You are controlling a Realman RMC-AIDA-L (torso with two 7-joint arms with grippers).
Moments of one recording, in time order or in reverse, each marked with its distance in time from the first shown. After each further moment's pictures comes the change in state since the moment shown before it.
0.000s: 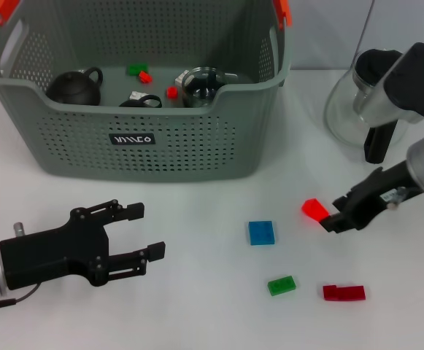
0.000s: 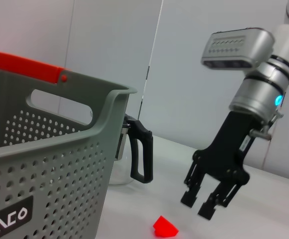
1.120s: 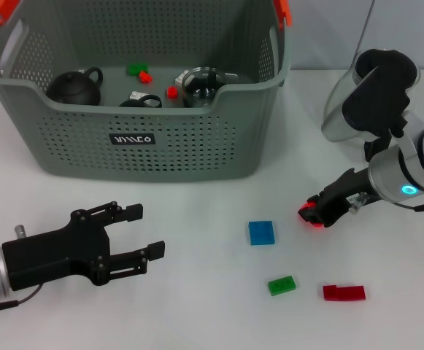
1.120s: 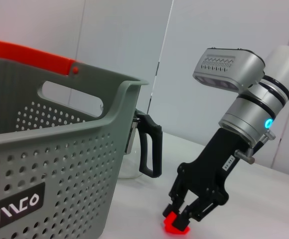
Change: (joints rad) left arm 0.001 0.000 0.000 -0.025 -0.002 -0.038 0.001; right arm 0.023 0.003 -0.149 0.200 0.078 0.318 0.015
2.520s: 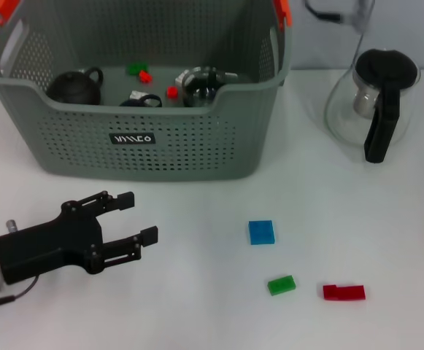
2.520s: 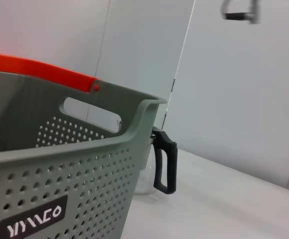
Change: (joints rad) left arm 0.003 -0.002 -0.053 -0.005 -0.016 0.010 -0.009; right arm 0.216 -0.007 0.191 -0.157 0.594 0.091 -0.187
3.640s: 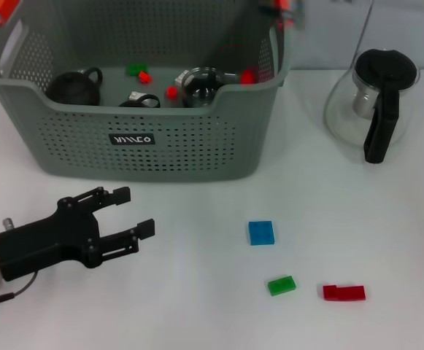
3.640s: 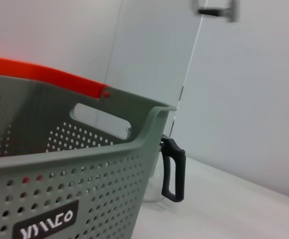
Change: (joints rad) left arm -0.006 0.000 -0.033 -0.019 -0.002 -0.006 0.002; right arm 0.024 0.004 -0.223 0.065 0.217 0.268 -0.138
